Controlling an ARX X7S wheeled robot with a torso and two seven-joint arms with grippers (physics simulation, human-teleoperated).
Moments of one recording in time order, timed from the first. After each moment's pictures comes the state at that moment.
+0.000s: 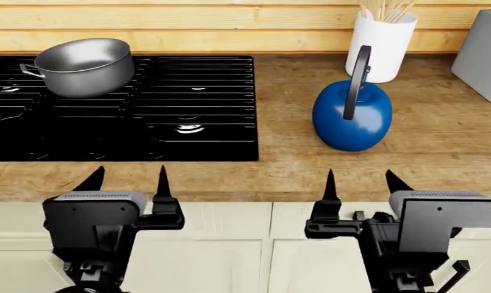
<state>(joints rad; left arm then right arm) -0.11 -0.27 0.07 0.70 -0.36 -0.62 -0.30 0.17 0.41 -0.12 -0.87 0.64 0.82 0.60</state>
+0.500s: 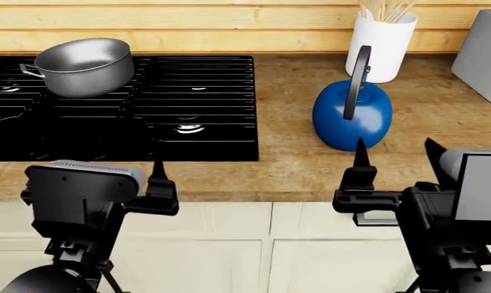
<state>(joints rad) -0.31 -0.37 0.04 0.89 -0.49 -1.00 -0.35 0.47 0.62 0.04 -0.94 1.28 1.04 0.99</state>
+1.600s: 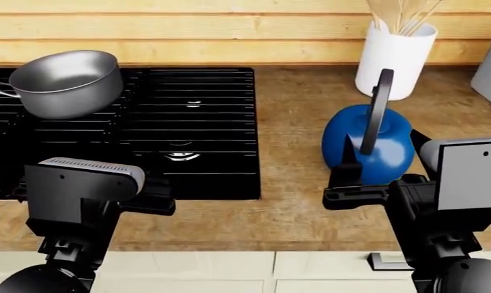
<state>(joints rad) -0.33 -0.41 0.04 0.91 -0.53 -1.04 -0.38 0.54 0.64 -0.04 -0.90 1.27 1.05 0.97</state>
